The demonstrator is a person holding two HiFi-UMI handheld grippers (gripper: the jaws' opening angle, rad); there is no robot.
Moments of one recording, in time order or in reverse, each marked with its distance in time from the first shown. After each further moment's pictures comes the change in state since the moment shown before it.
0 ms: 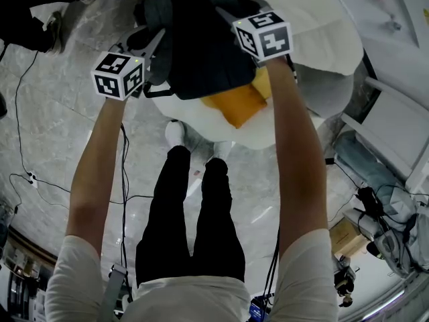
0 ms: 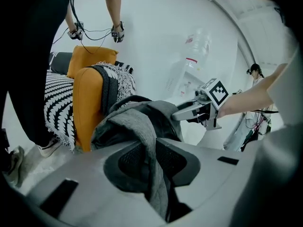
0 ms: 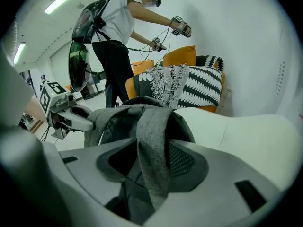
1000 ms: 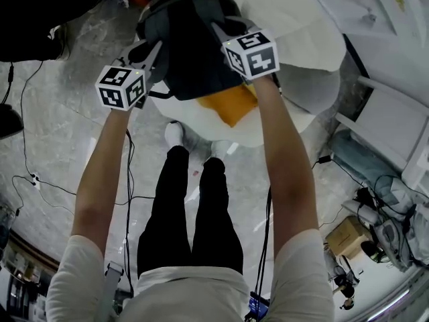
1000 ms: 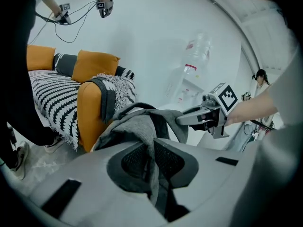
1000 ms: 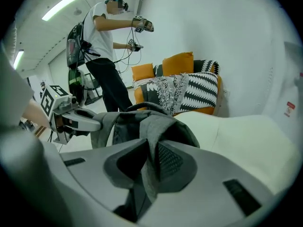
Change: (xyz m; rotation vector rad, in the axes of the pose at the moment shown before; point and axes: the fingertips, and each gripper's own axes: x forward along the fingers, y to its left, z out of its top) left arm -0.045 -0.035 0.024 -0.048 -0.028 0.028; right arm -0.058 0.045 0.012 0.045 -0.018 0.001
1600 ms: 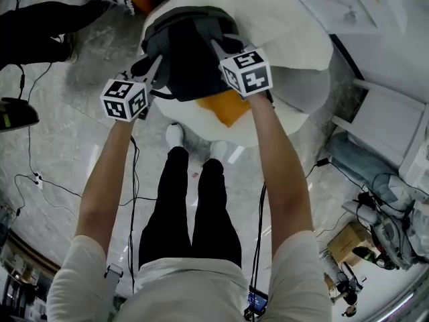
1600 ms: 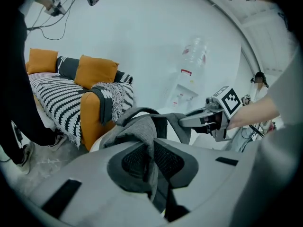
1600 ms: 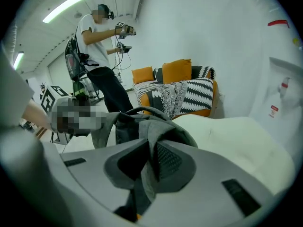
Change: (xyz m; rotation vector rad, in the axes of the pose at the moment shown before) left arm -0.046 -0.041 0.013 -0.015 -0.014 0.015; right arm -0.060 0.030 0.000 0.020 -0.020 -0.014
